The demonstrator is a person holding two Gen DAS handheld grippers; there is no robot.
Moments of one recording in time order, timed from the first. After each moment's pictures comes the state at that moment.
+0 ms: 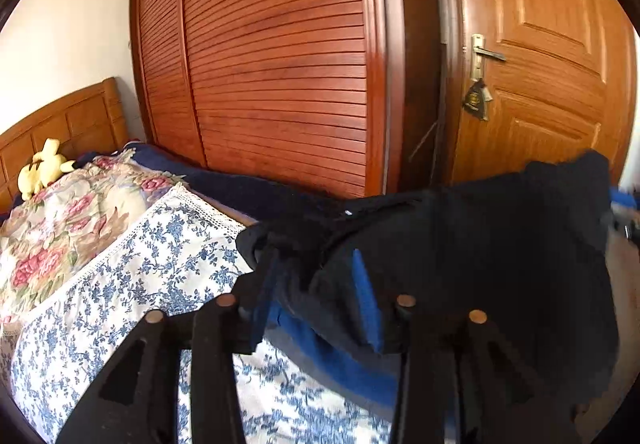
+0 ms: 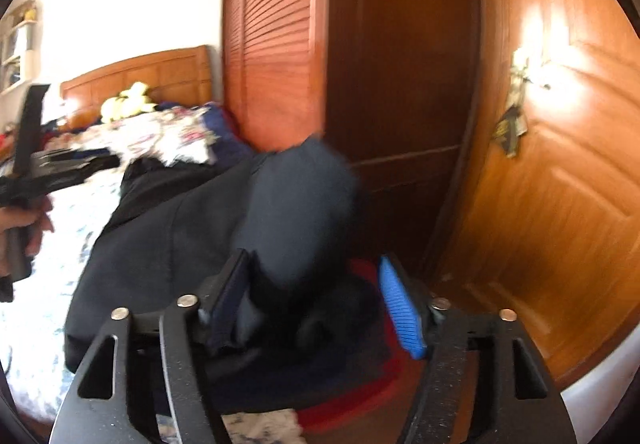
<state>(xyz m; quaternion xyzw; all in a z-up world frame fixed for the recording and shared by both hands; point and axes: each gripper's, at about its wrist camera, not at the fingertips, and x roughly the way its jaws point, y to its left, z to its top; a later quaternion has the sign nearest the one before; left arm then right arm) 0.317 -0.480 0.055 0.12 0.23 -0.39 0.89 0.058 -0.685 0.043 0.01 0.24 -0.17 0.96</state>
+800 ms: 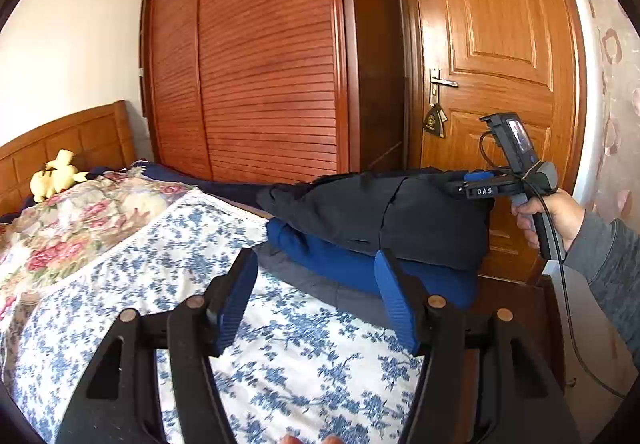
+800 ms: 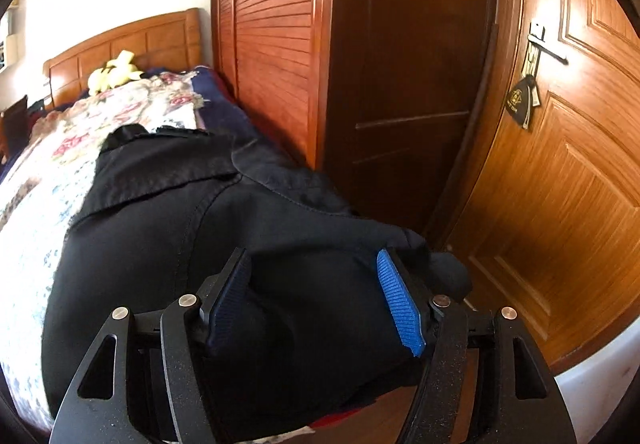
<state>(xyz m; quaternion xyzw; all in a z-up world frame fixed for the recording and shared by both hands) 0.181 -0.337 0.068 0.09 0.18 -0.40 0.89 0.122 -0.687 0.017 0.03 0.32 -0.18 0.93</state>
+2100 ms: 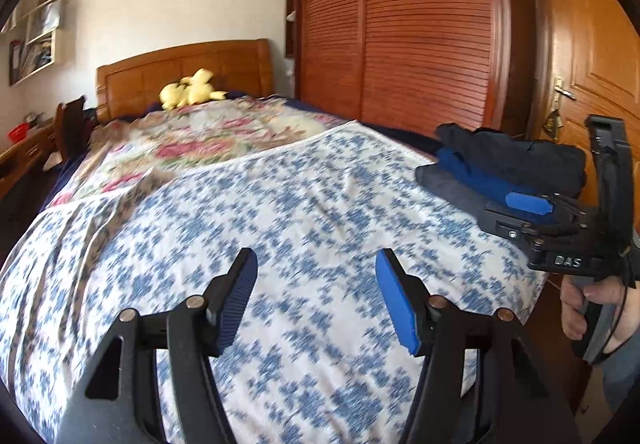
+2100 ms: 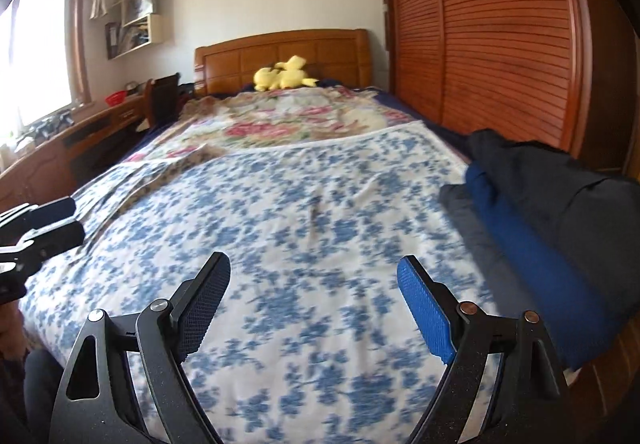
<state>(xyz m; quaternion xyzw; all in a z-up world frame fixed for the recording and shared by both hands) 0.142 -0.108 -0.001 0.03 0.26 -0.18 0.95 0.108 -0.315 -0.012 0.00 0.26 0.07 0.96</state>
